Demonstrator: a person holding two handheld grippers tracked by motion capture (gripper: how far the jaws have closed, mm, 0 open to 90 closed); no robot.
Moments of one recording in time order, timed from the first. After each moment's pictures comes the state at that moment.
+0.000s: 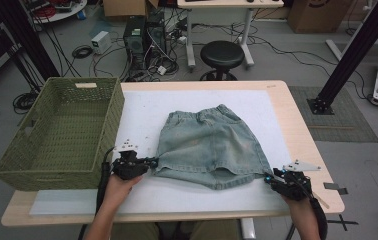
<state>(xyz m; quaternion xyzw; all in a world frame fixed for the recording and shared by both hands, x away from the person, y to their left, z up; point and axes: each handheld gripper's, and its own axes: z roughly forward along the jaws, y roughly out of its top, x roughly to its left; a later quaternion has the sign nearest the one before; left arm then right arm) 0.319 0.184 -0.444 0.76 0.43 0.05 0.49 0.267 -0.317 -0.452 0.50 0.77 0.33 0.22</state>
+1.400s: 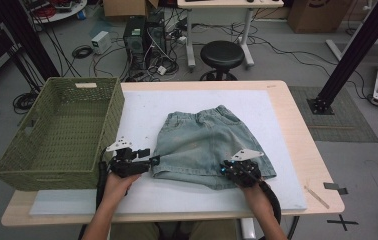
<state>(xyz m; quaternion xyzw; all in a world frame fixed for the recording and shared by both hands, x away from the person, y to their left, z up) 0.328 0.190 -0.443 0.73 0.43 0.07 0.53 0.307 -0.194 -0.449 0.39 0.83 0.35 0.18</state>
